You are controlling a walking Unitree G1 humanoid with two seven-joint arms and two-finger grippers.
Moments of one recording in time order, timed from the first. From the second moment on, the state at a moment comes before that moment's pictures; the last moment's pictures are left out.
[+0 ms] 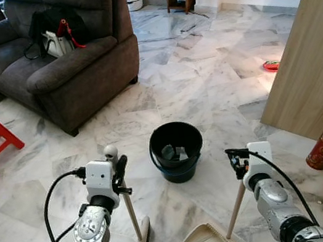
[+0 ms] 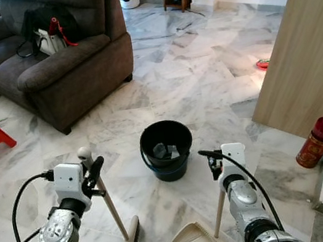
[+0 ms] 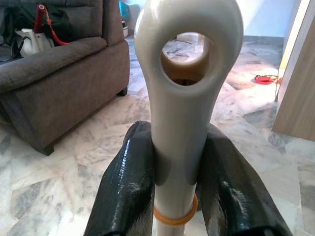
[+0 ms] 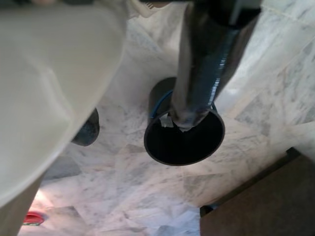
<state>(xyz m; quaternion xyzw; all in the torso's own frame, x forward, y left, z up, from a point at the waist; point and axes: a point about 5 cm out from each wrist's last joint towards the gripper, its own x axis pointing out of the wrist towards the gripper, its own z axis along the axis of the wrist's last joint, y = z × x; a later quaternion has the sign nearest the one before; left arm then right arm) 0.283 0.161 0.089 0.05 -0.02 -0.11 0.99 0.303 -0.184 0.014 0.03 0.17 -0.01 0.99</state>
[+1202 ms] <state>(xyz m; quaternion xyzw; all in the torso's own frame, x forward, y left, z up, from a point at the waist) 0.283 0.161 0.090 0.05 -0.02 -0.11 0.99 0.302 -0.164 0.018 0.04 0.16 0.20 0.97</state>
